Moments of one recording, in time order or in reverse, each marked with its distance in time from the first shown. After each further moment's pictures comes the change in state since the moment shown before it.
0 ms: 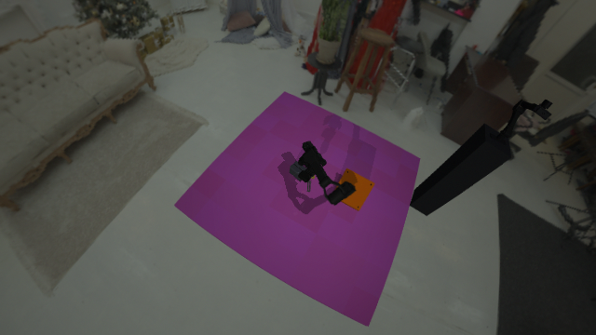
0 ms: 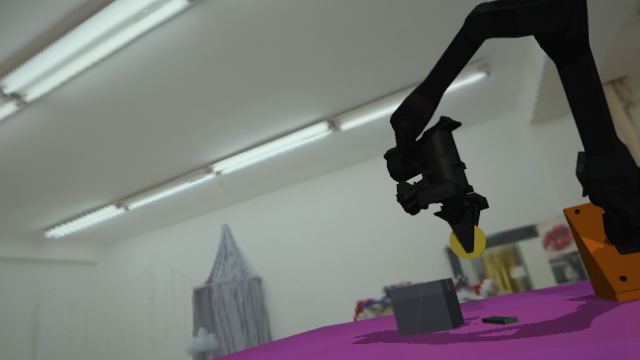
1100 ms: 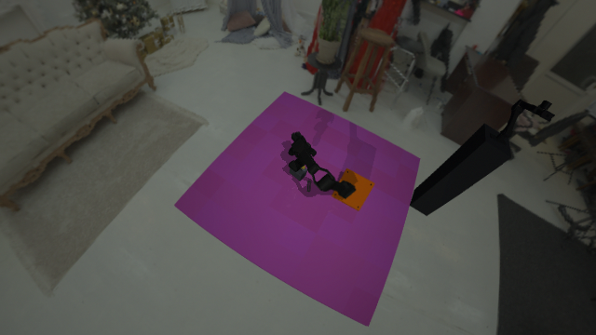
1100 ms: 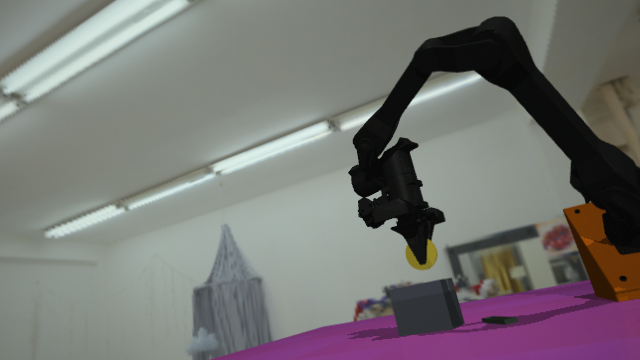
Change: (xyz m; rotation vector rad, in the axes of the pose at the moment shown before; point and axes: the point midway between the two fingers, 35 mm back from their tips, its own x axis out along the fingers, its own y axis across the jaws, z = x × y) arm -0.001 -0.011 0.084 -0.009 -0.002 -0.004
